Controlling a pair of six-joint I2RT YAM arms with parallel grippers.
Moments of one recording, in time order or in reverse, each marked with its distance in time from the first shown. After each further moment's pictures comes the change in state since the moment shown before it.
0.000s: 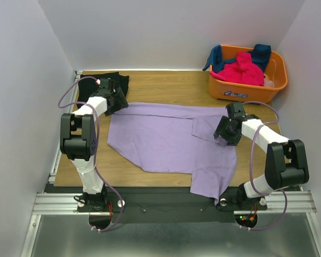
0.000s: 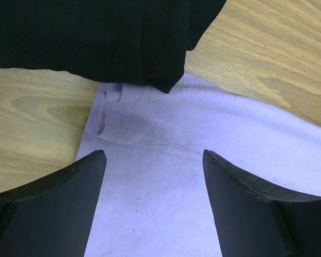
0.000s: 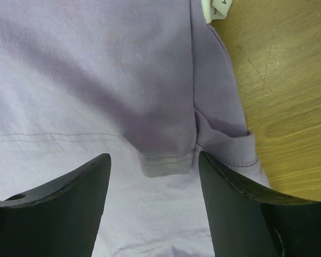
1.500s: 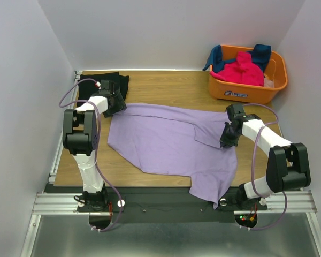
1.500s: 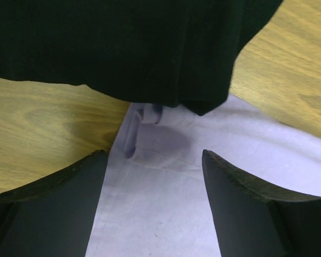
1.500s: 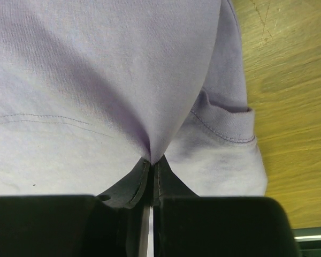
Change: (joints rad) left arm 0.019 0.079 0.031 -0.003 -0.038 0.005; right arm 0.018 -0.036 0.012 -0.154 -0.043 -0.037
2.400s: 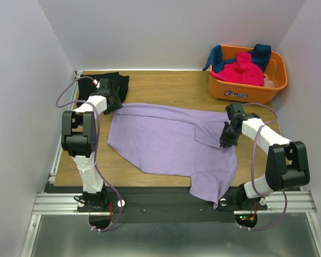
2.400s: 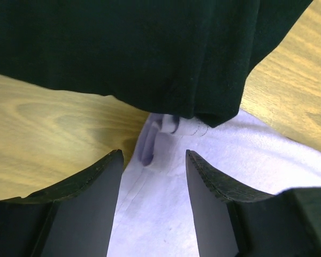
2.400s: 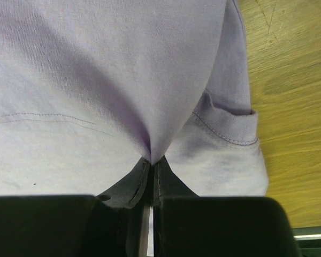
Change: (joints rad) left arm 0.000 -0.010 0.008 0.003 -0.082 0.002; right arm 0.000 0.019 0.018 -0.014 -0.009 -0.008
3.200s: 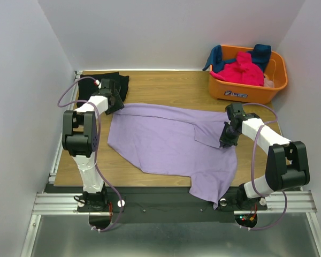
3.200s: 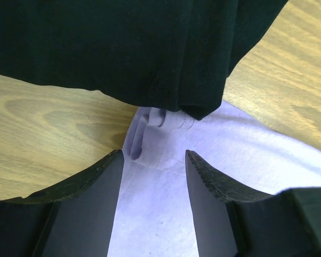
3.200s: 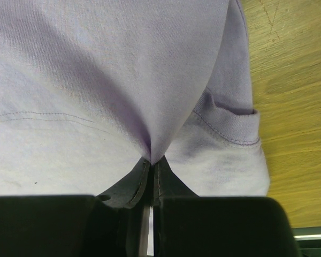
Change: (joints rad) left arm -0.014 -0.015 -0.003 -0.001 0.013 -0.008; right arm 0.000 0.001 0.000 0.000 -0.007 0.000
